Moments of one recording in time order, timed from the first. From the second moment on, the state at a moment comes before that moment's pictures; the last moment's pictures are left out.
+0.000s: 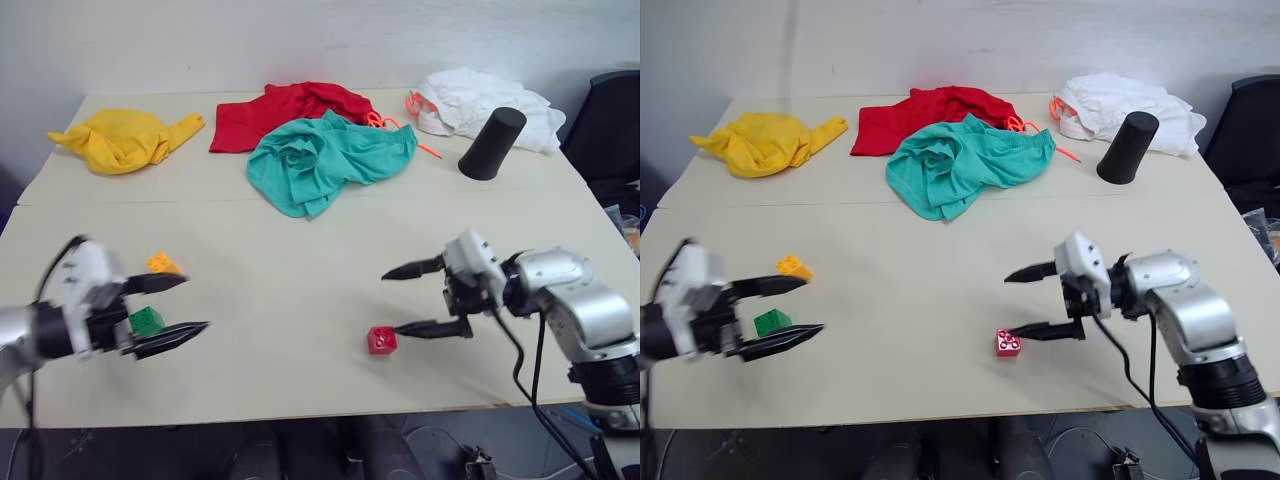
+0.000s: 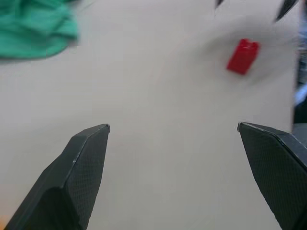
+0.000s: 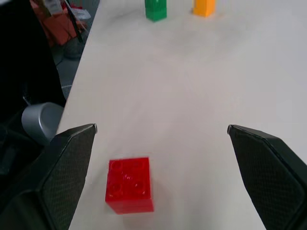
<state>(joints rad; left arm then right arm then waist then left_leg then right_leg) 0.27 0.89 0.71 -0.50 -0.63 0.70 -1.02 -0.47 -0.79 0.04 -0.15 0.54 0.44 1.41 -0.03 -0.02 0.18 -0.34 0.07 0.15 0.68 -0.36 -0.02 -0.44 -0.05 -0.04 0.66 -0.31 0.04</state>
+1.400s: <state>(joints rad) 0.02 1.02 0.27 0.11 -0.25 0.16 -1.15 -0.56 -0.80 0.03 -0.23 0.58 0.46 1.37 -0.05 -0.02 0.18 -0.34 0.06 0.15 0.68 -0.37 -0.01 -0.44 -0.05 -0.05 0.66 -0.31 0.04</state>
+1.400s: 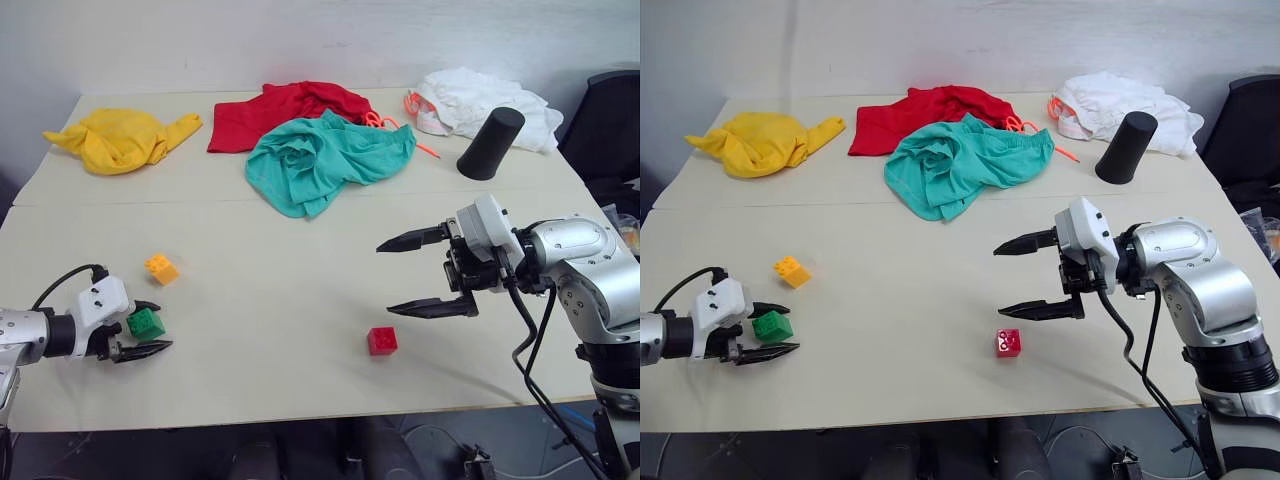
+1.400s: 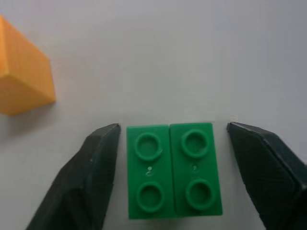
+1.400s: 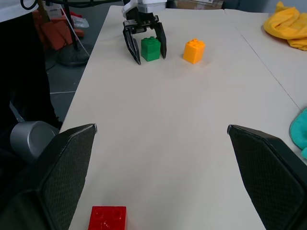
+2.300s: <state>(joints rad) -0.36 0.82 -0.25 -0.34 -0.14 0.40 -1.12 -0.29 -0.94 0.00 -0.30 0.50 0.35 1.42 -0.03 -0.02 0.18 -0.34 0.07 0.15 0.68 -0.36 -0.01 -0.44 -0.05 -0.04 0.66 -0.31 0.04</state>
